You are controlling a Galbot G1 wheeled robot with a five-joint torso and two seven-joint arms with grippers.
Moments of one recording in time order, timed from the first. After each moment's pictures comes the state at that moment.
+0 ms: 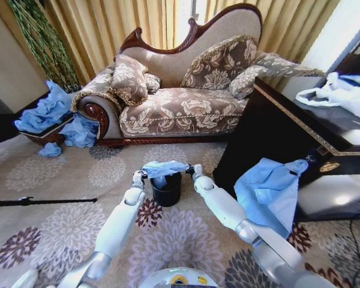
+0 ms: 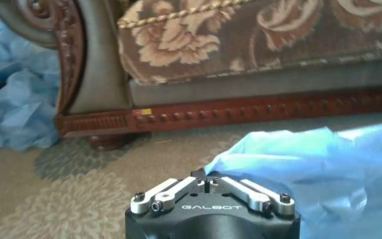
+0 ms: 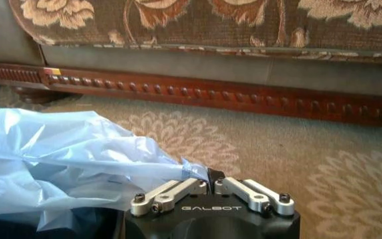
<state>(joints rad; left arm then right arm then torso) 0.79 -1.29 -0.27 -1.32 -0.31 0.22 -0.35 -0.42 1.39 -0.24 0.97 0.58 -0.20 0.20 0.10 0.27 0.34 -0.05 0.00</state>
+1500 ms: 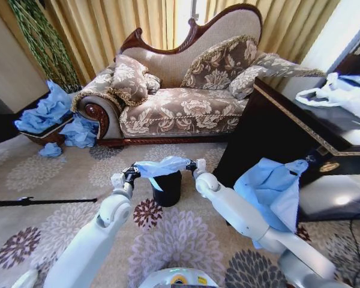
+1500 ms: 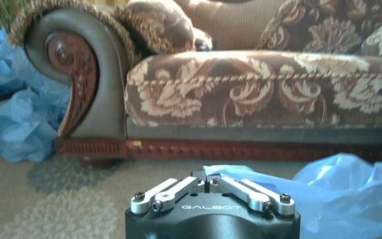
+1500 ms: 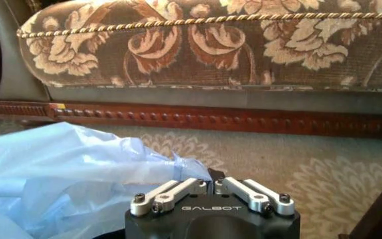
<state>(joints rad) 1.10 -1.05 -0.30 -2.03 -0.63 0.41 -0.53 -0.46 1.18 -0.32 1.48 0.87 -0.39 0.54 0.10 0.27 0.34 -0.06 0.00</state>
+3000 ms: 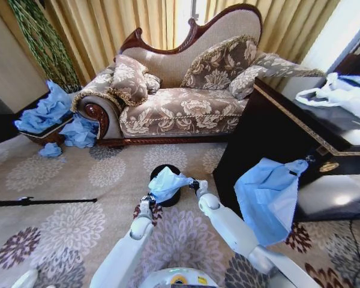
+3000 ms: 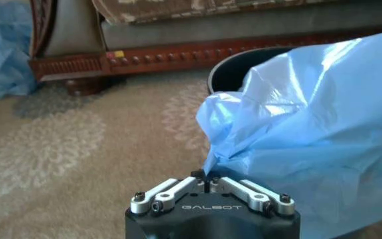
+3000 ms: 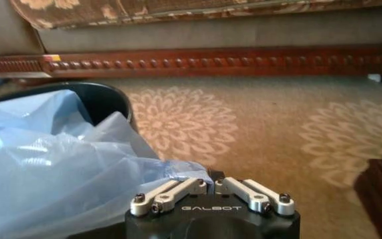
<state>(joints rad) 1.08 -1.29 -0.17 -1.46 -0.31 0.15 -0.42 -0.63 1.34 -0.18 1.09 0.59 -0.12 0.21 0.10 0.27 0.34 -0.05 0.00</state>
